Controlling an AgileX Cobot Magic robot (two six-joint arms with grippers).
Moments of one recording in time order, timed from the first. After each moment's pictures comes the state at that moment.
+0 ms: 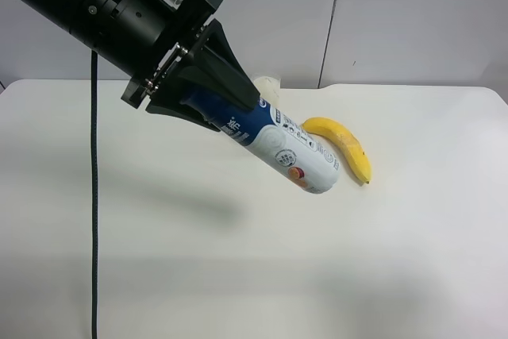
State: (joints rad) left arm -0.48 1.55 -1.20 -0.93 1.02 0.28; right arm -0.02 0.00 -0.51 0.00 1.06 0.00
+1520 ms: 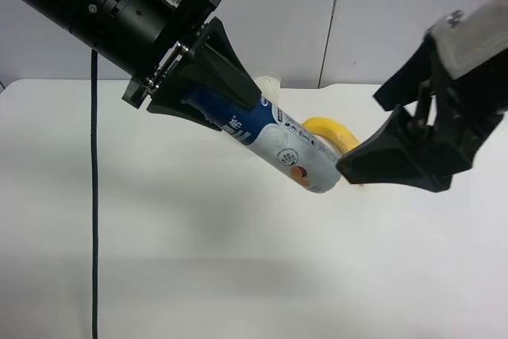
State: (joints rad) left arm -0.48 1.55 -1.20 -0.94 1.03 0.28; right arm 0.62 1.08 -0.96 0.28 0.92 -0.55
